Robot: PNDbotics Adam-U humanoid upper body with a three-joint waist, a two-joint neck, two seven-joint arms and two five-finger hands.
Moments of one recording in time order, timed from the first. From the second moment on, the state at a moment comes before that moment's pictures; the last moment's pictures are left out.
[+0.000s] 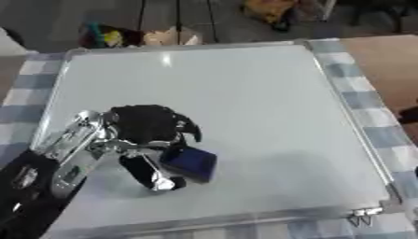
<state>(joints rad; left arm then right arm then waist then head) -0.91 0.38 -0.52 -1.40 -0.93 -0.59 -0.51 -0.08 -0.18 -0.19 -1.98 0.36 -0.50 -0.33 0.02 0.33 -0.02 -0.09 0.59</state>
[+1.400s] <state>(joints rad) -0.93 0.33 -0.52 -1.32 -1.05 -0.62 -0.44 -0.08 -0.17 -0.18 -1.98 0.36 -0.50 -0.31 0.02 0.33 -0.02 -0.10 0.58</state>
